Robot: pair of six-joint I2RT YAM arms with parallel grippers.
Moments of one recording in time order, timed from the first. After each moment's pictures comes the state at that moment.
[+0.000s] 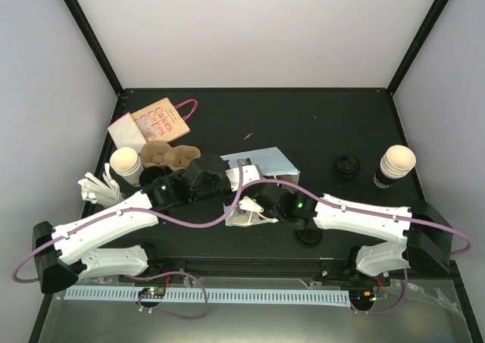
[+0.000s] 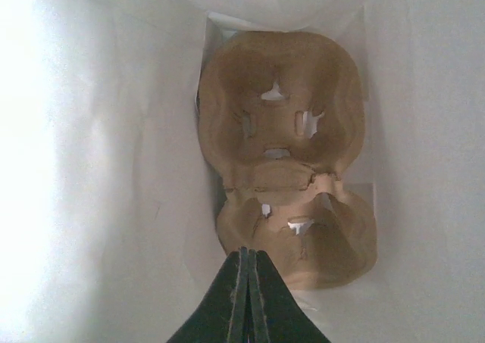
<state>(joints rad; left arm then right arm) -1.01 1.09 0.97 -0.38 -0.04 0.33 1.16 1.34 0.89 -0.45 0.42 -0.73</state>
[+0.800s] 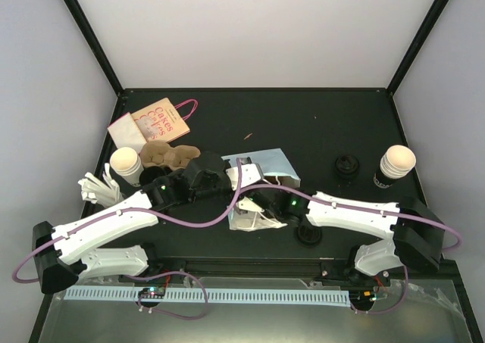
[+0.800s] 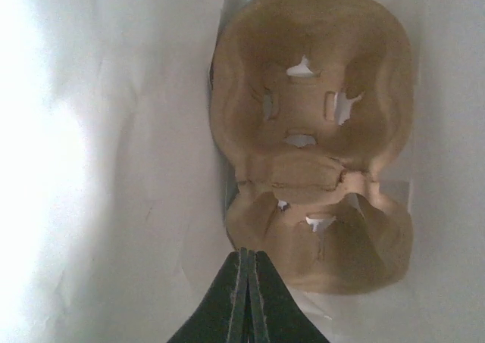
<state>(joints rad) -1.00 1.09 0.97 -0.36 -0.01 0.31 1.12 1.39 0.89 -0.47 0.45 -0.73</state>
